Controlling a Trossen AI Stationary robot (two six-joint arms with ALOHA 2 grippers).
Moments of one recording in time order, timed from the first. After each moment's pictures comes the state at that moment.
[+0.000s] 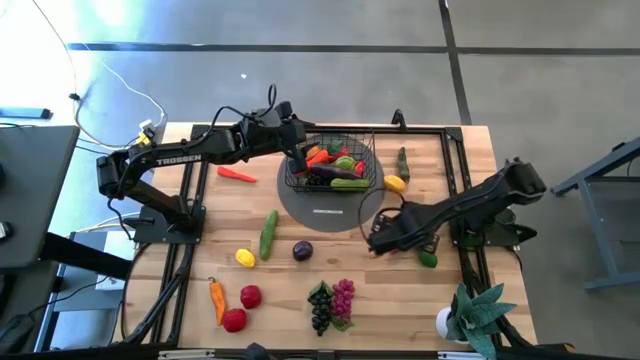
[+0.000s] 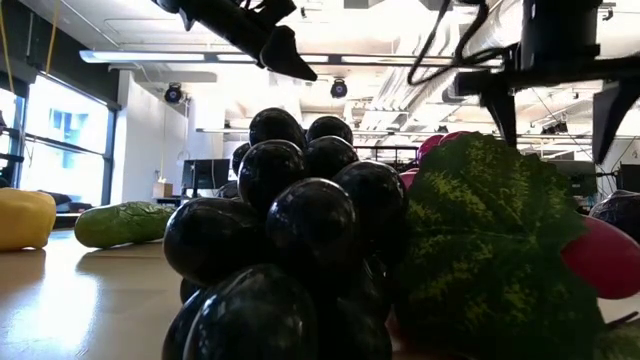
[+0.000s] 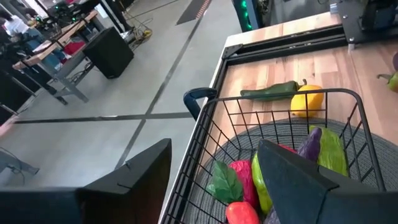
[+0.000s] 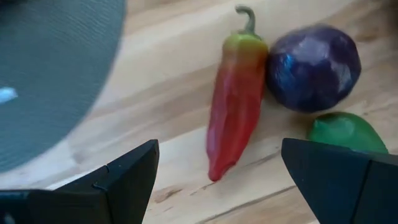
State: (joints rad) left arm 0.50 1.42 1.10 -0.06 -0.12 0.42; right arm 0.33 1.60 1.13 -1.21 0.16 2.28
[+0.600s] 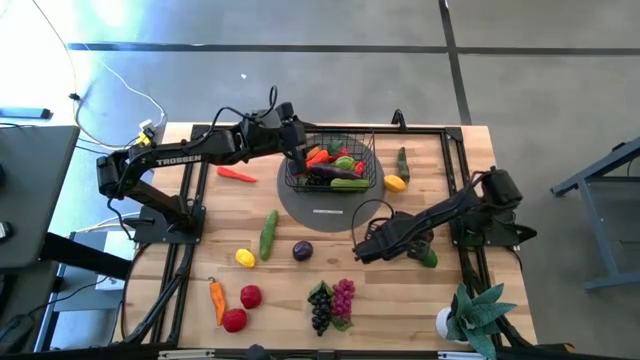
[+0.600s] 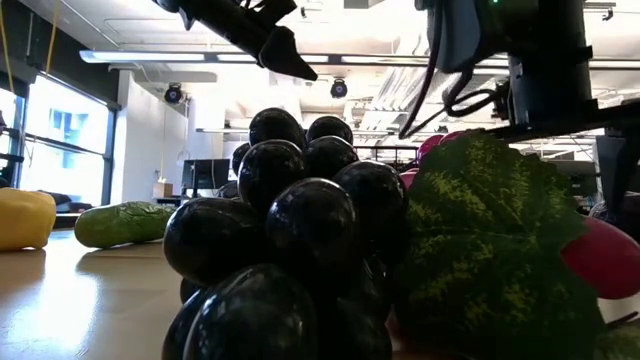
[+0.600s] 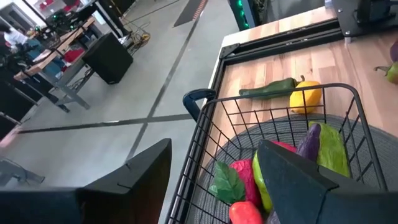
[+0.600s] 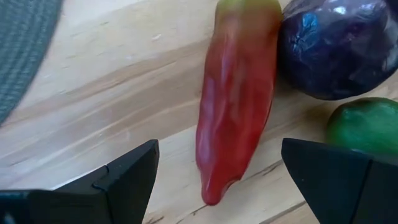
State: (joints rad) left arm 0.49 1.42 1.10 -0.06 -0.12 0.47; right arm 0.33 1.80 1.13 -1.14 0.11 2.30
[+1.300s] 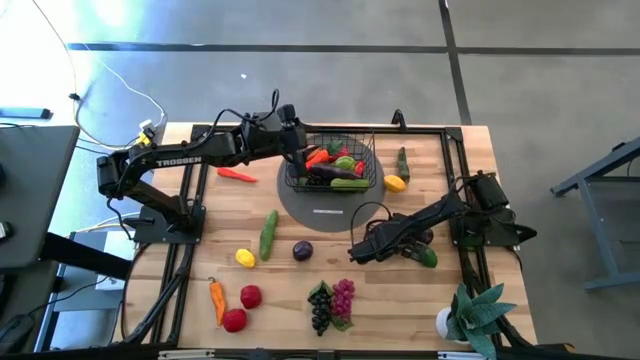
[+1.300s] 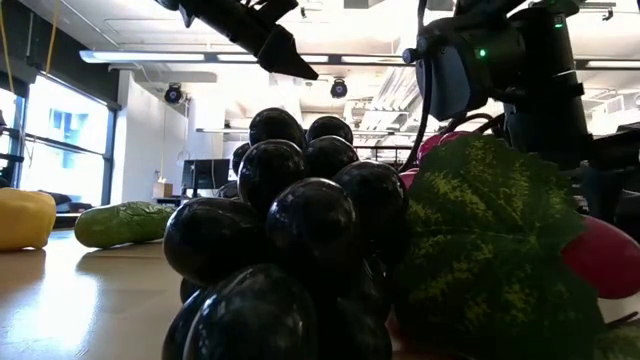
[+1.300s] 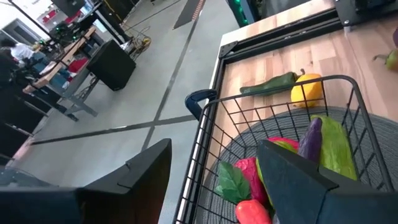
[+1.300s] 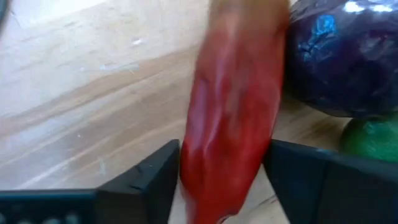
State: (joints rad) left arm 0.46 1.42 1.10 -0.06 -0.14 0.54; right arm 0.31 1.90 1.13 -1.13 0.10 2.29
